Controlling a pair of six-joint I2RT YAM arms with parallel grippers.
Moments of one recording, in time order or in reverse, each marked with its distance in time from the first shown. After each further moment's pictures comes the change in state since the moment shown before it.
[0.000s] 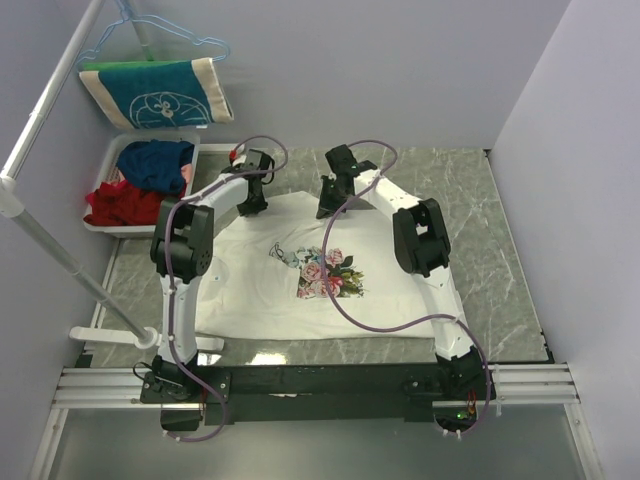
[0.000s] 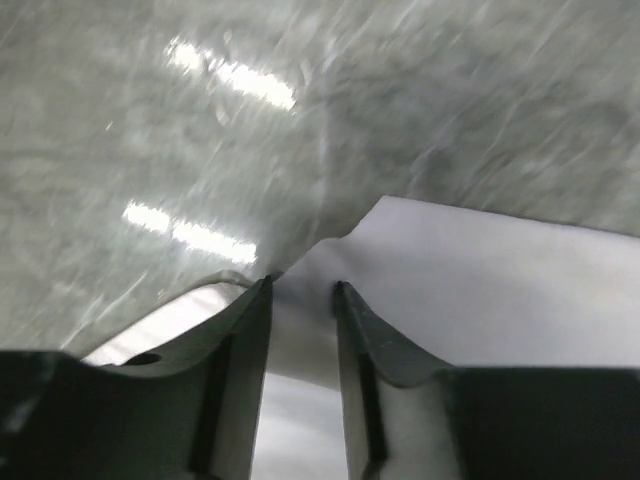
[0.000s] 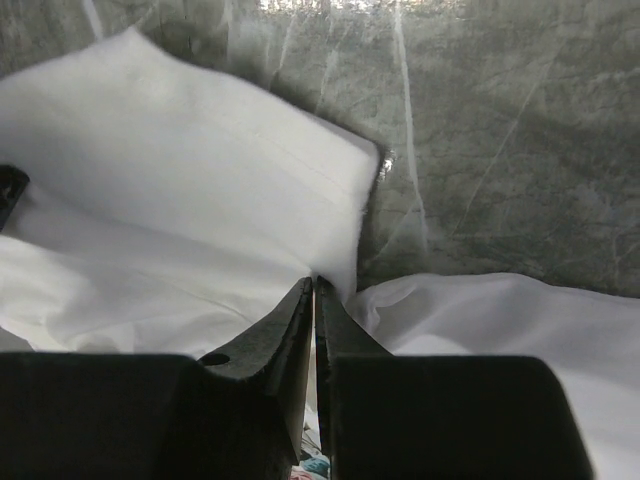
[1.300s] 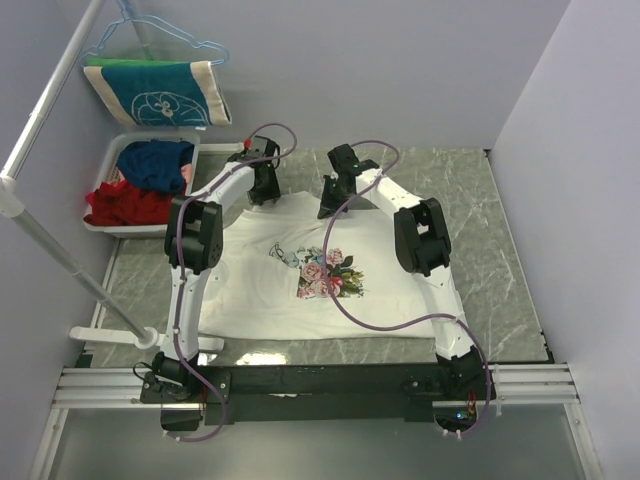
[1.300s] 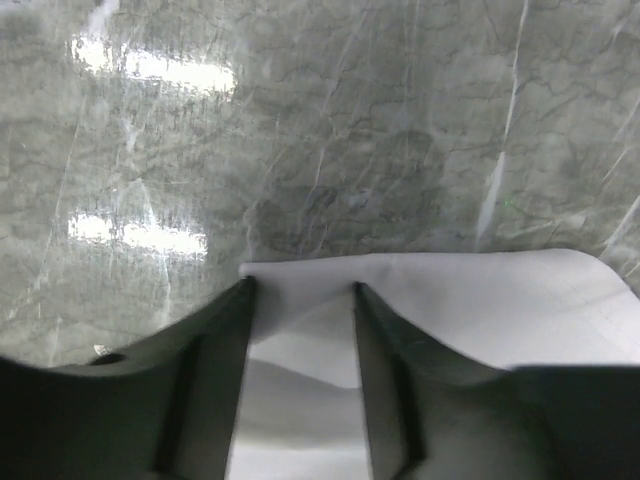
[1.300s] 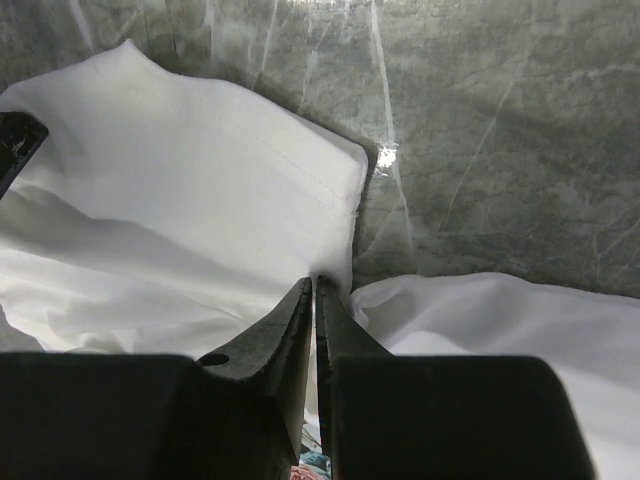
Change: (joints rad) left arm -0.006 0.143 0.273 -0.089 0.203 0.075; right arm -0.013 0.005 0.008 -0.018 -0.020 0.008
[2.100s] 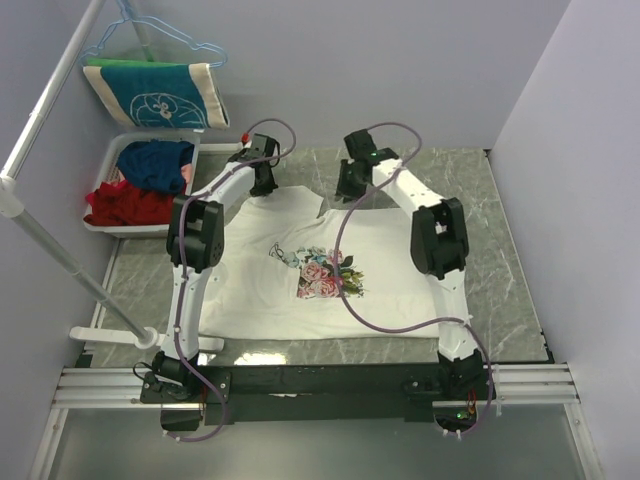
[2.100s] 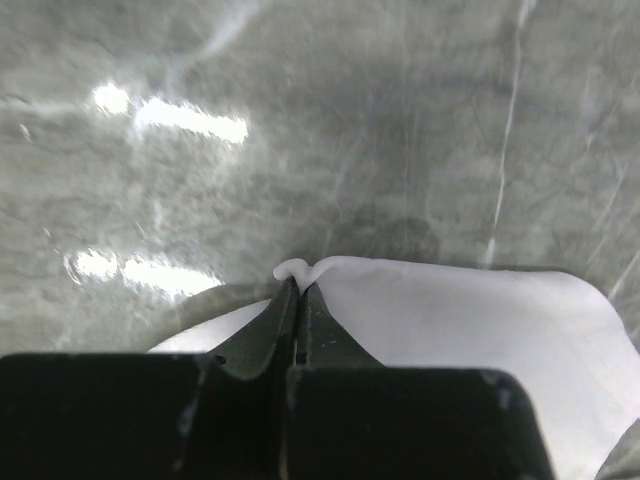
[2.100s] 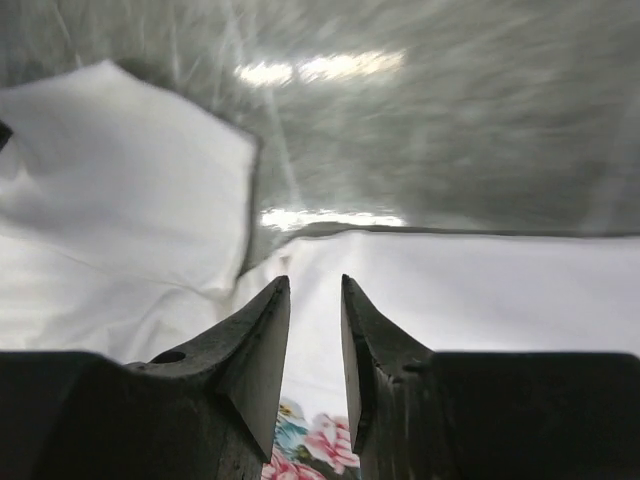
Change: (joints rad) left arm 0.009 0.032 0.031 0.085 -0.072 -0.003; right arm -0.043 -0.127 -0.049 -0.016 0.148 -0.072
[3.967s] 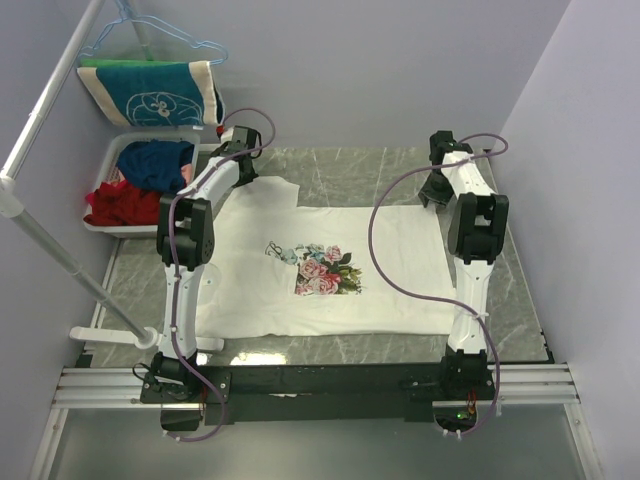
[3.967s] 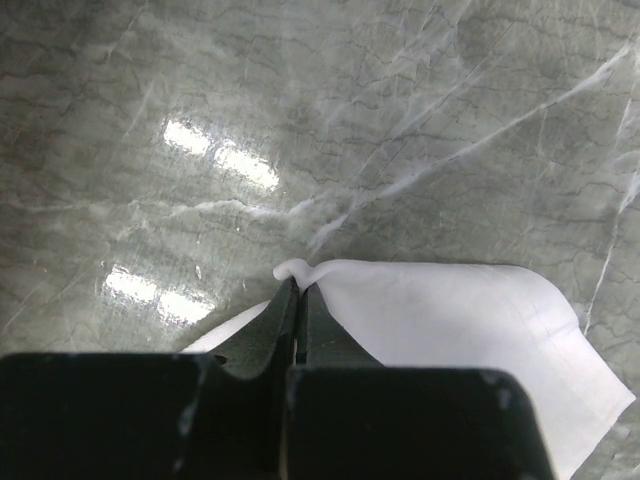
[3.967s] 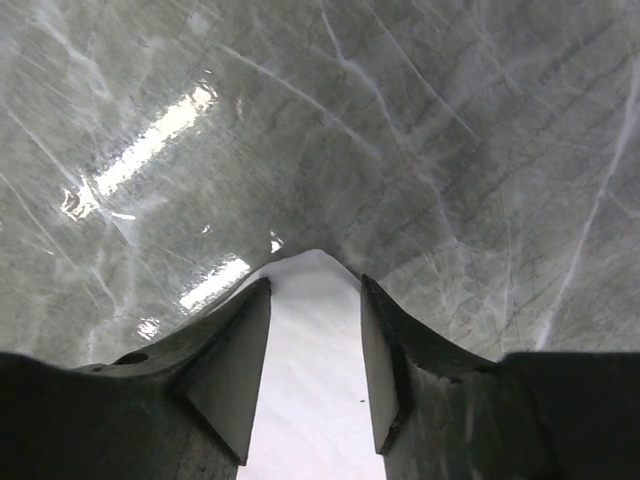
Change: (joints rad) left arm 0.085 -0.016 0.021 0.030 -0.153 -0.022; right arm -0.432 0.100 0.088 -0.273 0.321 0.002
